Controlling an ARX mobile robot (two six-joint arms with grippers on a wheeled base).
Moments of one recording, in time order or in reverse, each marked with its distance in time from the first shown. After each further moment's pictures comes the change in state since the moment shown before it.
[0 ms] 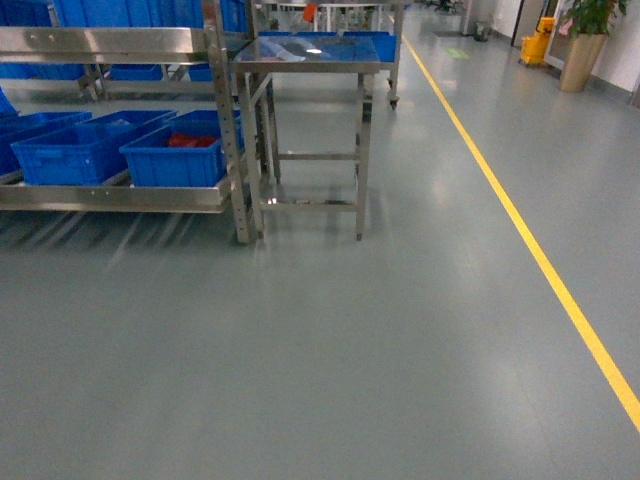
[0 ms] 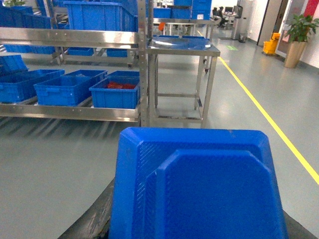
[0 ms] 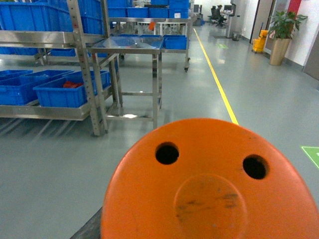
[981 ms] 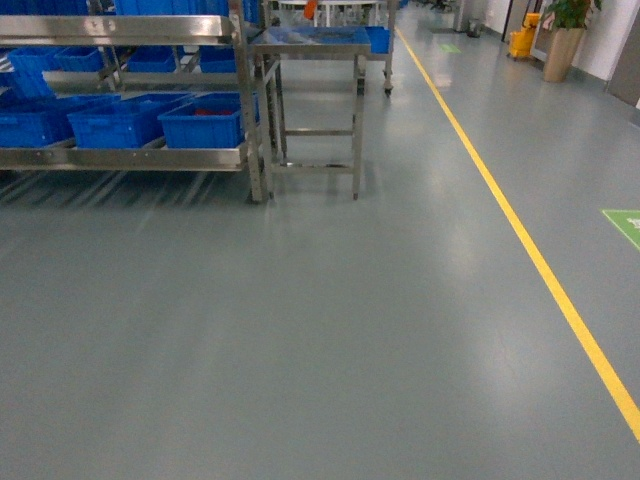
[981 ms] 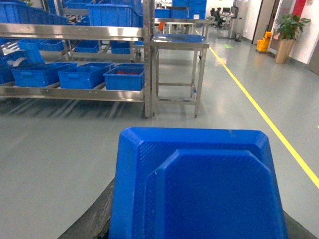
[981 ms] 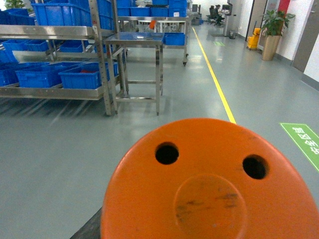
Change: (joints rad) left arm 0.000 0.000 0.000 0.003 0.000 0.000; right arm 0.000 0.000 0.000 0.000 0.000 0.000
